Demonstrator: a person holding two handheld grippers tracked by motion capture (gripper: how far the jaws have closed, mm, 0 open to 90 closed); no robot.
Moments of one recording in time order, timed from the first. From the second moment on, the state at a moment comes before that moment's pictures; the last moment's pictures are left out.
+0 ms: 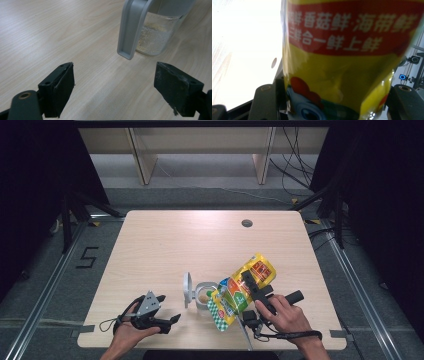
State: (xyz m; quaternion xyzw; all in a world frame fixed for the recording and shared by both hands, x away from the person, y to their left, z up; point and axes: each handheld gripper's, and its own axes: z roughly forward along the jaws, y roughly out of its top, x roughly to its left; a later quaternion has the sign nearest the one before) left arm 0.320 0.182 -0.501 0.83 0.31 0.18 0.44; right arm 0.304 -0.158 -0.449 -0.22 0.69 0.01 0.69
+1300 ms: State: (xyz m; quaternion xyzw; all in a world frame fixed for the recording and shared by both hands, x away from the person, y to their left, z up) left arm 0.320 0.182 -0.501 0.83 0.31 0.18 0.43; right arm 0.302 -0.158 -0.442 -0.25 0.67 -0.03 0.70
